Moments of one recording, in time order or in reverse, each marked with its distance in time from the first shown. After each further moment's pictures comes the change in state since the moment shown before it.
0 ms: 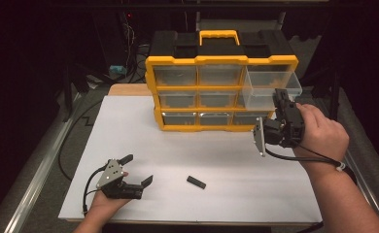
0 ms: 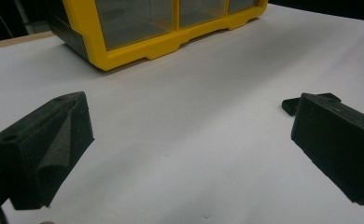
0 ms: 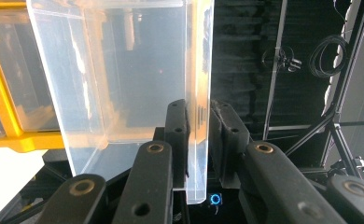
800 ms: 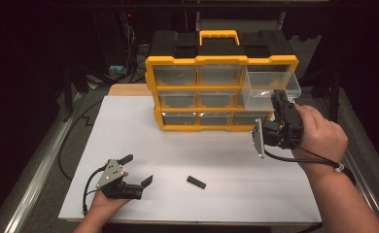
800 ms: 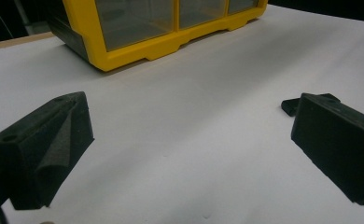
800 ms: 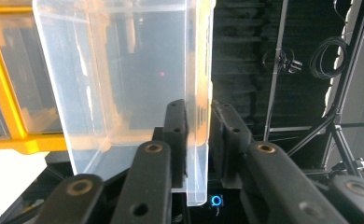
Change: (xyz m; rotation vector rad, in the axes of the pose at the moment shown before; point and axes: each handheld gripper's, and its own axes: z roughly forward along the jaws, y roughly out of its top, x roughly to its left) left arm 0.000 0.000 -0.001 -0.003 0.001 0.001; right arm 0.001 0.002 -0.002 -0.006 0.005 0.006
